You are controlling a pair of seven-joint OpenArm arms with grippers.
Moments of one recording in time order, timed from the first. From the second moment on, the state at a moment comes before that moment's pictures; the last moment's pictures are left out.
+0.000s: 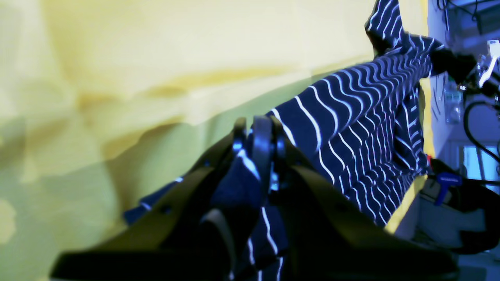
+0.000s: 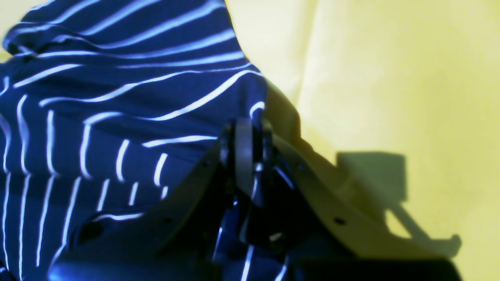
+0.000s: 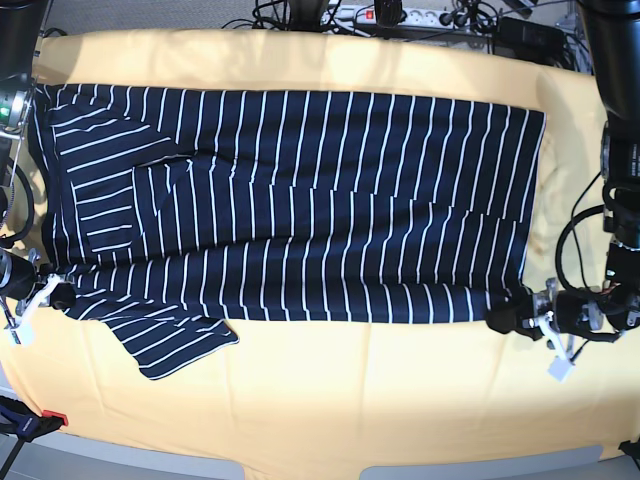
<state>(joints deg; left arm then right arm) -51.9 -36.1 31.7 25.5 -87.4 -43.7 66.2 31.9 36.2 4.7 43.4 33.1 42.0 -43.2</state>
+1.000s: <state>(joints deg) -53.8 -38.9 32.0 25.5 -87.8 -43.9 73.5 31.9 36.1 4.7 43.5 38.6 42.0 -53.1</state>
